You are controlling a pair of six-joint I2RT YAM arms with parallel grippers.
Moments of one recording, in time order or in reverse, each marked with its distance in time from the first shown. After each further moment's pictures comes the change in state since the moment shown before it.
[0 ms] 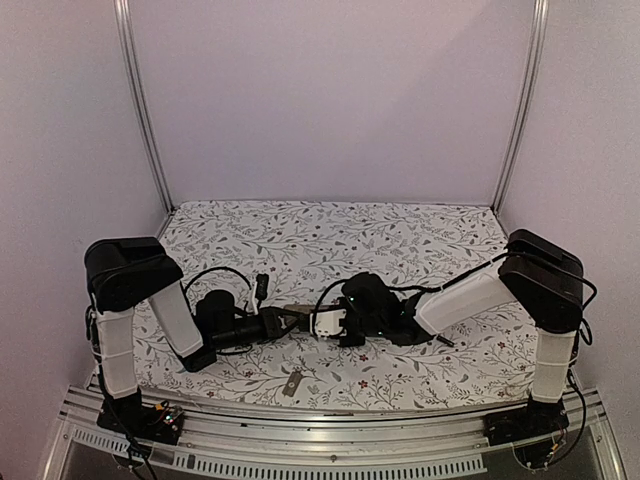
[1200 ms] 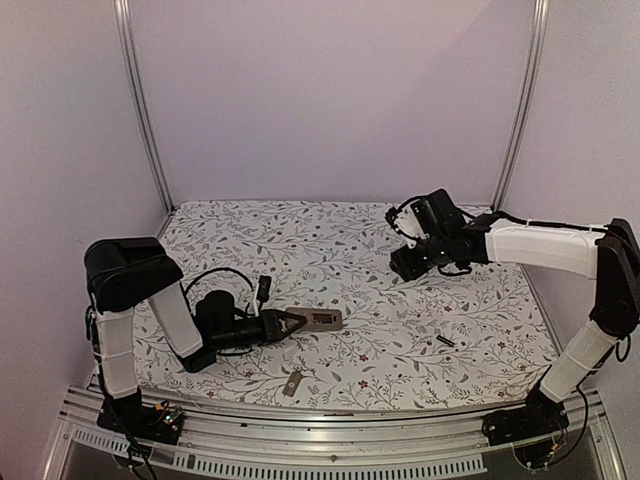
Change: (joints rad) left arm -0.002 -0.001 -0.004 0.000 0.043 0.006; right arm -0.346 -0.359 0.154 -0.651 0.010 0.794
